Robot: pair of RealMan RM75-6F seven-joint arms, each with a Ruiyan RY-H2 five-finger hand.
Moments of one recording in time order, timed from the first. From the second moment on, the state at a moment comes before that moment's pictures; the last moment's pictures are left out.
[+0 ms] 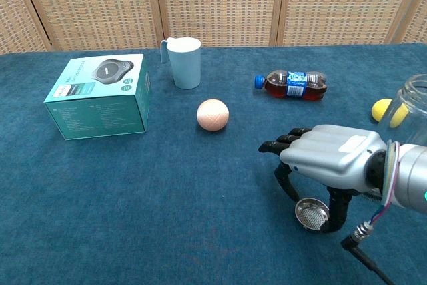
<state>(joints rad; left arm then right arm) -0.11 -0.93 -0.06 -1.82 1.51 1.47 -0.03 0.72 -1.53 0.05 -1.87 -0.84 1.01 -1.09</state>
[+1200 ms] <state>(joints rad) -0.12 -0.93 -0.06 -1.83 1.50 1.46 0.00 0.77 -1.54 -0.04 -1.79 -0.85 1.03 -0.95</state>
